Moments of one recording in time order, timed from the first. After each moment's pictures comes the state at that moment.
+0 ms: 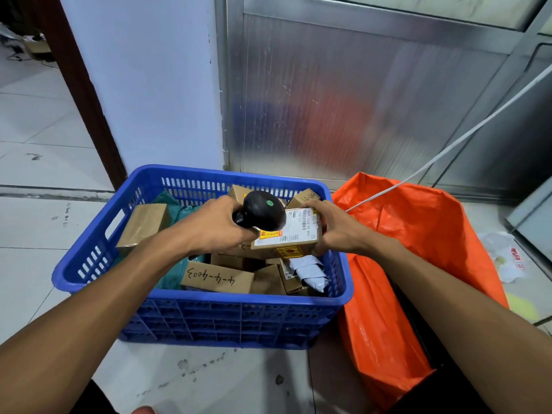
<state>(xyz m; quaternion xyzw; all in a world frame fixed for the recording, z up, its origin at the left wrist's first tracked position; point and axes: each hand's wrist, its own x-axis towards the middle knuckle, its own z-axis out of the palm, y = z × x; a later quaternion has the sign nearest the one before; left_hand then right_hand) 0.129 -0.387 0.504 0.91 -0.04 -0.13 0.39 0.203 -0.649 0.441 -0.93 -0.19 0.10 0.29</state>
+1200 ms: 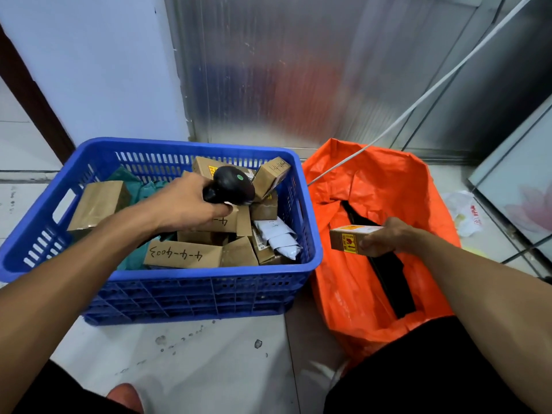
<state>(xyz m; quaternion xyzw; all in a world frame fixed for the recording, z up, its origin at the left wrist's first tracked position) 0.141 -0.409 0.487 0.92 -0.05 -0.14 0.36 0.169 -0.822 0.383 -0.87 0.30 0.21 0.34</state>
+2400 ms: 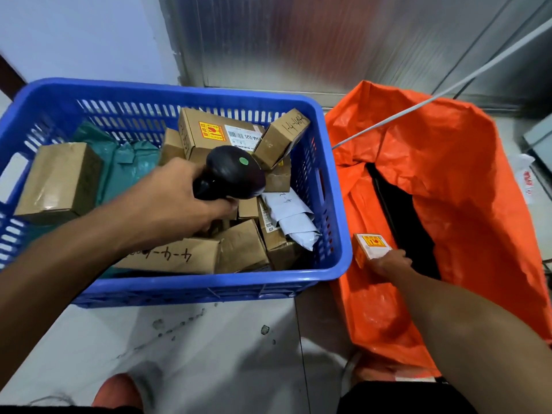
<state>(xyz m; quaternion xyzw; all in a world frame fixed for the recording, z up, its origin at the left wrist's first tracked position) 0.178 -0.422 0.449 0.89 0.00 -0.20 0.41 0.180 -0.826 0.174 -0.84 0.48 0.21 0.17</state>
